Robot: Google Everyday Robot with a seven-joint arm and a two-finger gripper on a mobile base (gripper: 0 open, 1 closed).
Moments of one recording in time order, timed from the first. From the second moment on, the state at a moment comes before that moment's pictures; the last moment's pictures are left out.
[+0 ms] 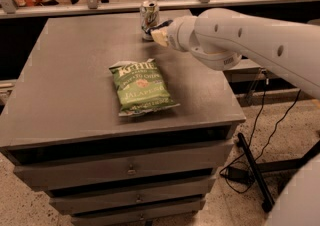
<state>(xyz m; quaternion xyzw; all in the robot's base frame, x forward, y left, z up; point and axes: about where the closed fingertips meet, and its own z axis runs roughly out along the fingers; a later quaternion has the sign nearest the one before) 0.754 -0.032 0.892 -0.28 0.77 0.05 0.57</state>
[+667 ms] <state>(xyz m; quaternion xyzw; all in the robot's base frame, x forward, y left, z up) 0.734 -0.043 0.889 -0.30 0.77 0.06 0.56</state>
